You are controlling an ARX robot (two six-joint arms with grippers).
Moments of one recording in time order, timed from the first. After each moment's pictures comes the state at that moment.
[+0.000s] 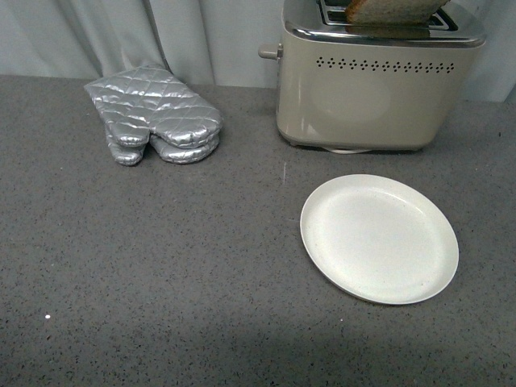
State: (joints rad) left arm 0.00 0.00 0.02 0.00 0.00 -0.01; right arm 0.28 1.80 1.36 -0.18 0.27 1.55
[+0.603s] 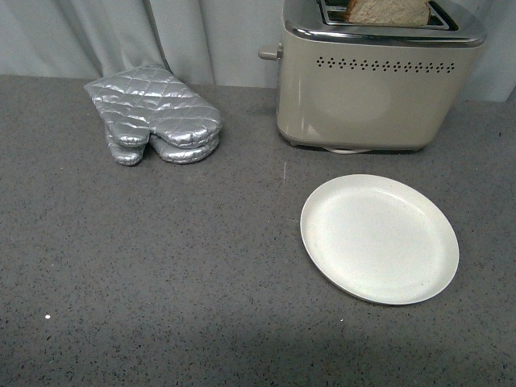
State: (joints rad) left arm 0.00 0.00 0.02 0.00 0.00 -0.01; right arm 0.28 1.85 1.42 0.01 0.28 1.05
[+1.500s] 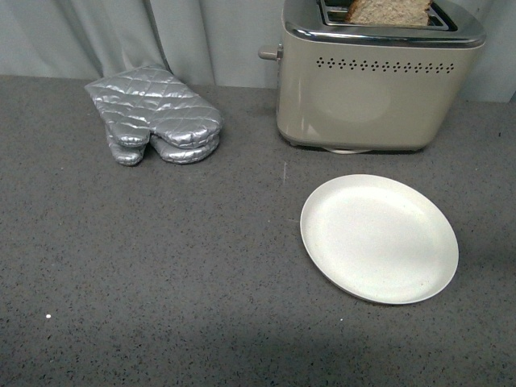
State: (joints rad) left arm 0.00 0.00 0.02 0.00 0.00 -0.01; right arm 0.10 1.11 0.25 0.85 0.10 0.00
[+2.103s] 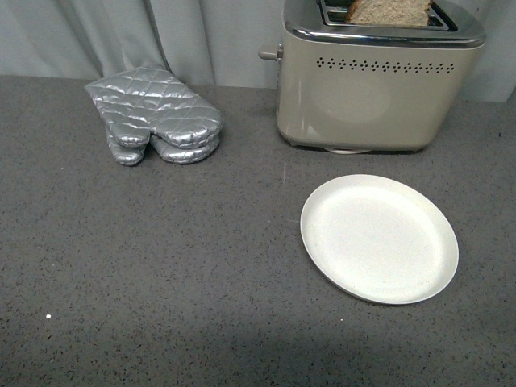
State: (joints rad) left arm 0.00 0.00 0.02 0.00 0.00 -0.01; right arm 0.00 0.75 0.03 0.72 0.00 0.00
